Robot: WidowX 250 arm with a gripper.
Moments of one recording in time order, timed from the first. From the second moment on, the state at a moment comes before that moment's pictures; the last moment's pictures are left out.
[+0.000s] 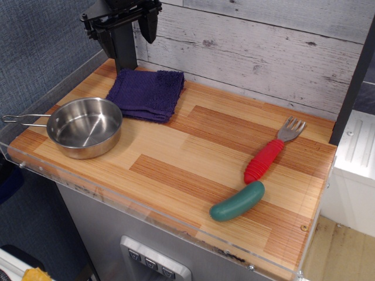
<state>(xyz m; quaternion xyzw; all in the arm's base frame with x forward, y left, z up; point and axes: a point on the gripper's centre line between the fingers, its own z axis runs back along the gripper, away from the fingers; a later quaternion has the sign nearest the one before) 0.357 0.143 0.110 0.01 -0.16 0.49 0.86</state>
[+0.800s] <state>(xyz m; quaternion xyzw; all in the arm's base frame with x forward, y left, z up) 0.314 0.138 0.072 0.06 -0.15 0.46 0.87</state>
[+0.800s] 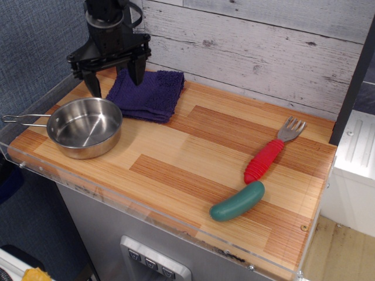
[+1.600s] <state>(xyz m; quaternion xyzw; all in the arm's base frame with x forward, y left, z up) 0.282 0.121 0.040 0.08 -0.13 0.43 0.89</state>
